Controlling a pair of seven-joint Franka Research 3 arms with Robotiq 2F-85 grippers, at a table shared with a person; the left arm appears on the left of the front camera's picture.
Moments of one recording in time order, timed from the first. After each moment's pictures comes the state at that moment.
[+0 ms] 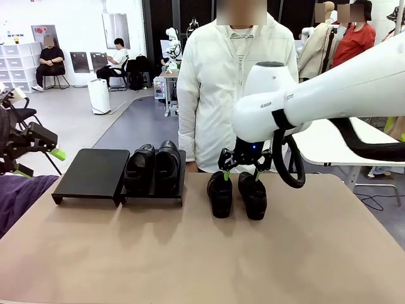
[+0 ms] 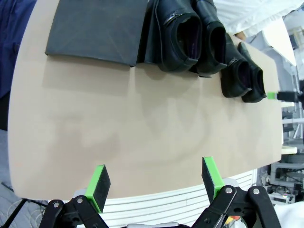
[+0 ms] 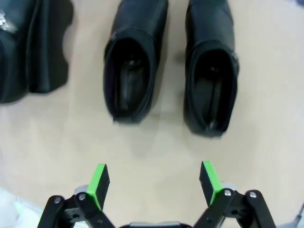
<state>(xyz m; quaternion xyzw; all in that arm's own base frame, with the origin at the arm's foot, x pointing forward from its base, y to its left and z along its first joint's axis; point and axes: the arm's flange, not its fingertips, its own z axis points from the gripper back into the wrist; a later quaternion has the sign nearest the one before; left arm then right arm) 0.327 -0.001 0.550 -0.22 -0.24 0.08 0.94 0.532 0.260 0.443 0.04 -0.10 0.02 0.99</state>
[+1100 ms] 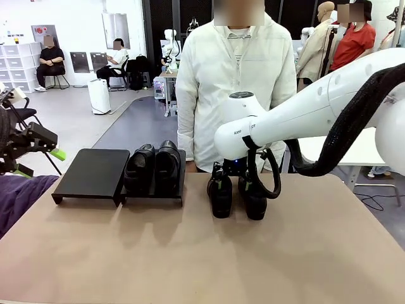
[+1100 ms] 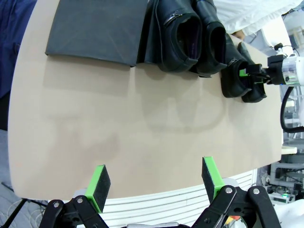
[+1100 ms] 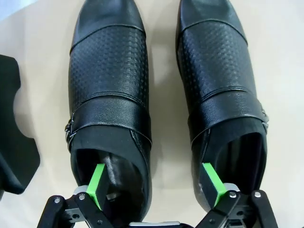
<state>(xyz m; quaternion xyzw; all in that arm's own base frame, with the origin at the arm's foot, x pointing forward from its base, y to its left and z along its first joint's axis) 0.327 -0.001 0.550 -0.22 -0.24 0.08 0.94 0.613 0.282 0.356 0.00 -0.07 -0.07 1.00</state>
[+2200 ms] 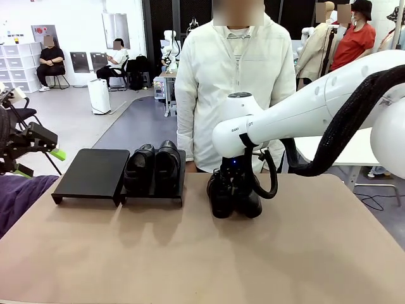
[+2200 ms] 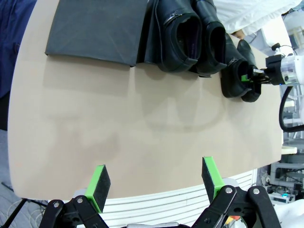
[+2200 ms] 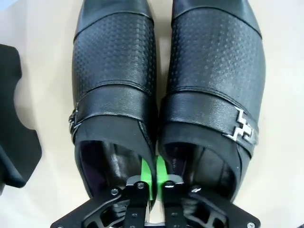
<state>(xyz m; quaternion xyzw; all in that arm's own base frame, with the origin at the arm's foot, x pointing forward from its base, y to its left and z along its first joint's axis) 0.327 -0.001 0.550 -0.22 -0.24 0.08 0.94 0.613 0.288 0.356 0.01 -0.05 -0.06 1.00</state>
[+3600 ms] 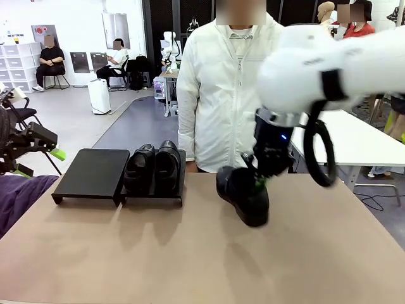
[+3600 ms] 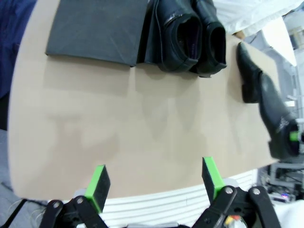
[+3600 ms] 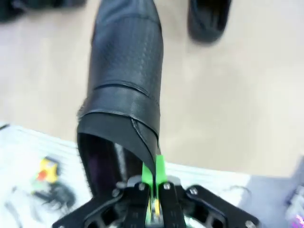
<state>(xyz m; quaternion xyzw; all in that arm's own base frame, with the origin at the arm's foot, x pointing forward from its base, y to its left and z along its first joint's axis) 0.328 0.000 0.550 -0.22 -0.24 0.08 0.94 0.388 0.223 0.515 0.05 -0.03 0.07 1.00</state>
